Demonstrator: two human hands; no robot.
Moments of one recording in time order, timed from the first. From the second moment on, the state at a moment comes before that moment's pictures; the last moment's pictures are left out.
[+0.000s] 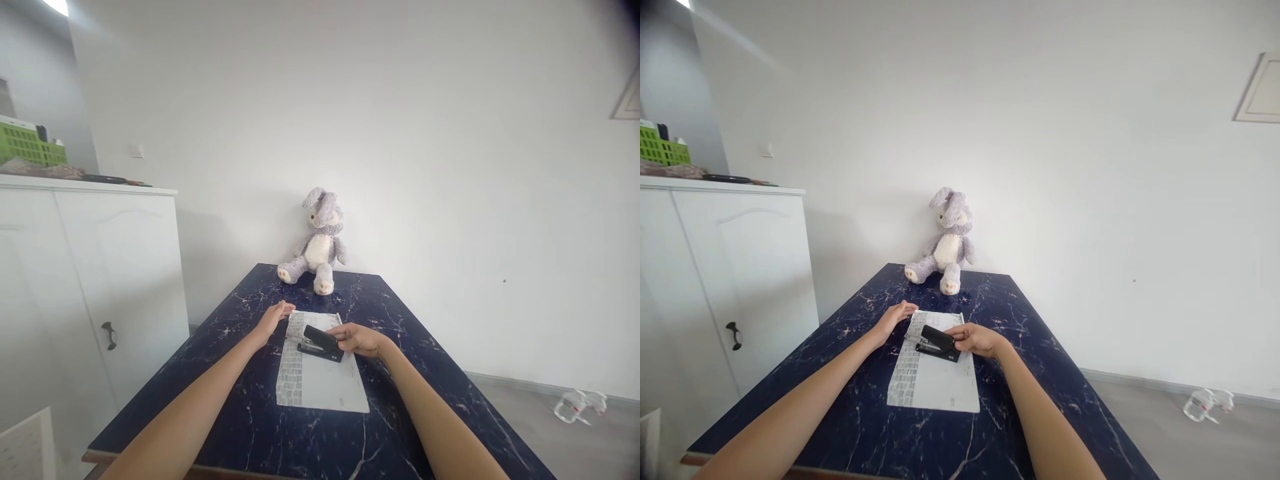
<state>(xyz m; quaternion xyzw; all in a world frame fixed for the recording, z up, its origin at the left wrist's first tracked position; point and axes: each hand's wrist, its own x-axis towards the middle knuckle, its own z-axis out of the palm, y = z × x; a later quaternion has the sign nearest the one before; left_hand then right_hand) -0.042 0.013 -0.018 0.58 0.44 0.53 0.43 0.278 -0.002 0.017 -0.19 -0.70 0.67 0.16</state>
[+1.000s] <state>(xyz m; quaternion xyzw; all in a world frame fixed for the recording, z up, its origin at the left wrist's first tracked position) -0.024 -0.003 -0.002 0.40 0.28 0.52 0.70 0.232 -0.018 0.012 -0.28 -0.91 -0.17 0.27</state>
